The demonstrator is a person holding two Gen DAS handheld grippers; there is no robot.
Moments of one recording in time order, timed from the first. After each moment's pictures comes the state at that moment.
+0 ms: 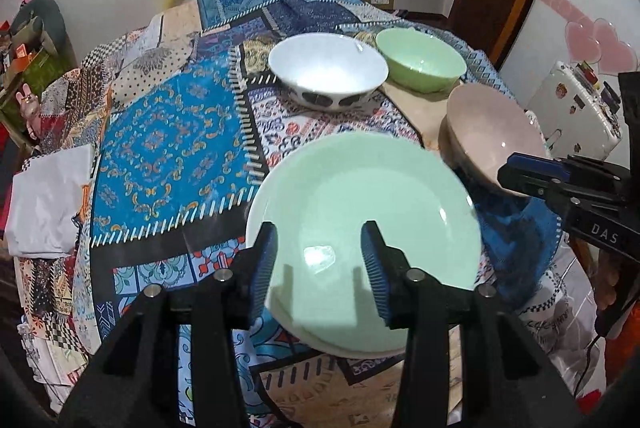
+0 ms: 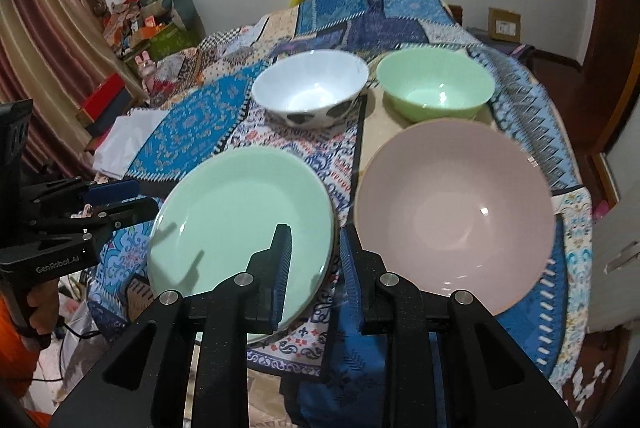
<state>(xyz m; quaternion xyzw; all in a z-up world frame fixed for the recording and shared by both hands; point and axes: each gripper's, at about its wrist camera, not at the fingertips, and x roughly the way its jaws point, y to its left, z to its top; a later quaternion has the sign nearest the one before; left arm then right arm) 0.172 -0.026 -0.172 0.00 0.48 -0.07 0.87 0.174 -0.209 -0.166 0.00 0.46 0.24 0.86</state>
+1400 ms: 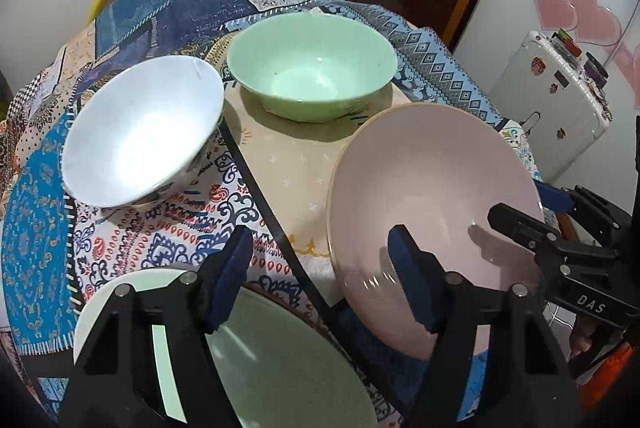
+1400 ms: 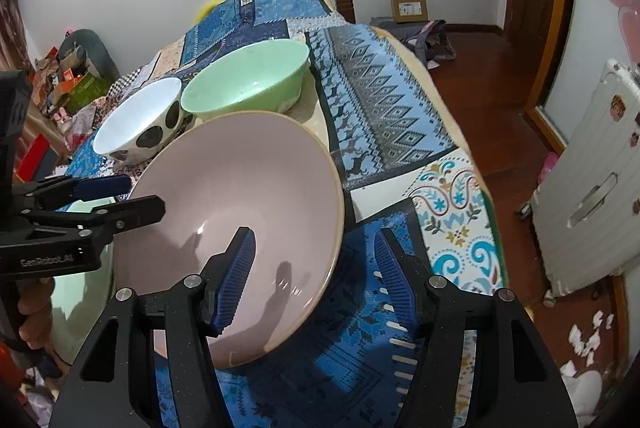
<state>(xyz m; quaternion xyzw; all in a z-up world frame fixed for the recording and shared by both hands) 0.300 -0.168 -0.230 0.03 0.51 -0.16 0.85 0.212 -0.323 -0.207 0.05 0.46 0.11 0.88</state>
